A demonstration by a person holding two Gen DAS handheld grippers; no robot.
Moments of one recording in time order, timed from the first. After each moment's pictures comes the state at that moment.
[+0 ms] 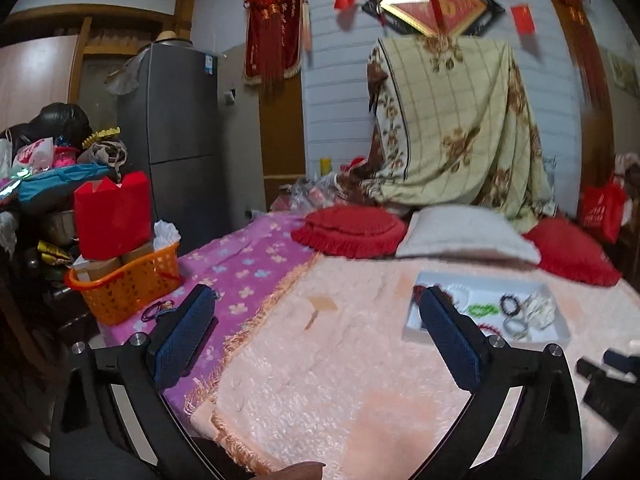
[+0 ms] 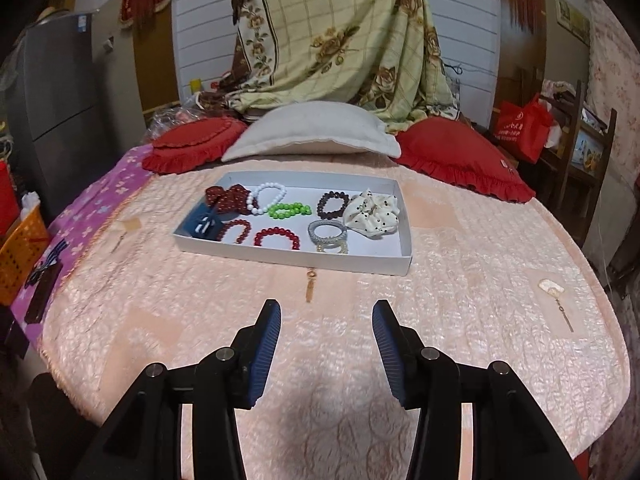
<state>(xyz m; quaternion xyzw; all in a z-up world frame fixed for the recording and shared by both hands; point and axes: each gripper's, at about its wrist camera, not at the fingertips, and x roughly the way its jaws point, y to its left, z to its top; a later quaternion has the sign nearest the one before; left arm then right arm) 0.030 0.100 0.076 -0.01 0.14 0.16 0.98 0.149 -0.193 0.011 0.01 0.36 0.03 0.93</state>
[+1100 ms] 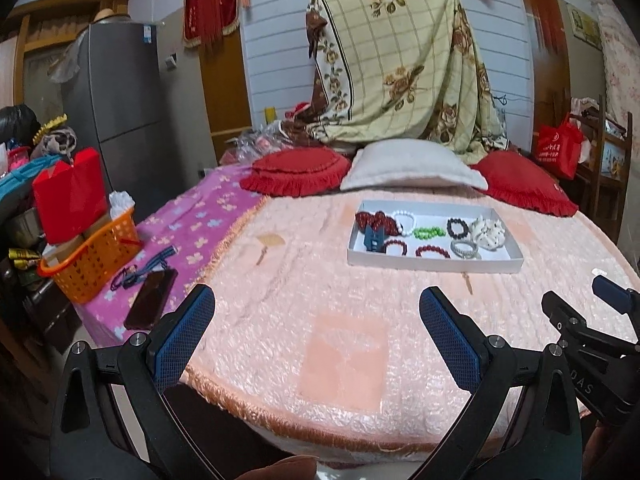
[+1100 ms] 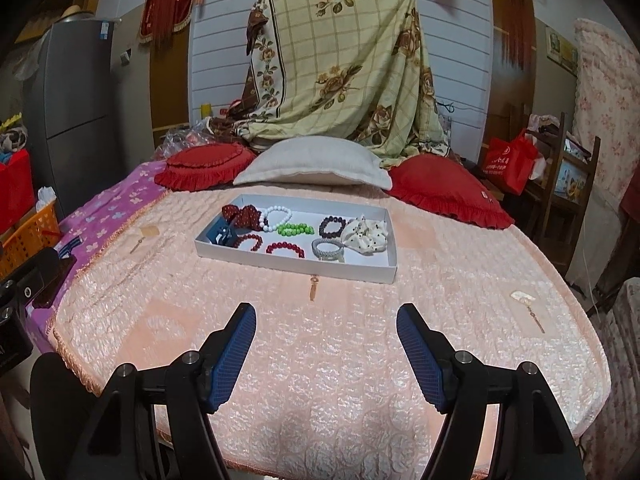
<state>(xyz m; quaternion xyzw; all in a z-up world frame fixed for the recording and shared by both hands) 0.014 0.053 0.049 0.03 0.26 0.07 0.96 0.086 -0.181 0.027 -0.02 0.31 0.01 0.95</state>
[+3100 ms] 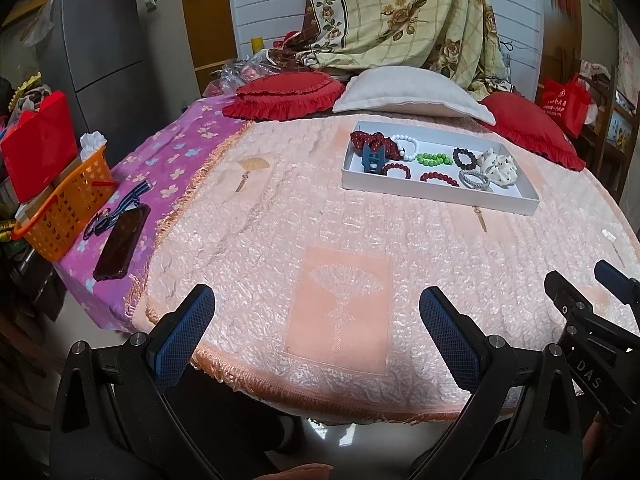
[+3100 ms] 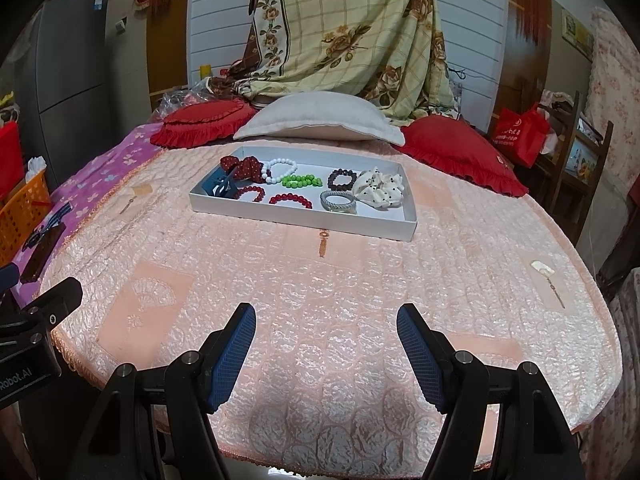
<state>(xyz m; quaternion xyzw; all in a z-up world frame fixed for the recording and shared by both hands) 0.049 0.060 -0.005 0.01 0.37 0.06 0.93 0.107 -0.171 -0.014 -0.03 0.37 0.02 0.93</state>
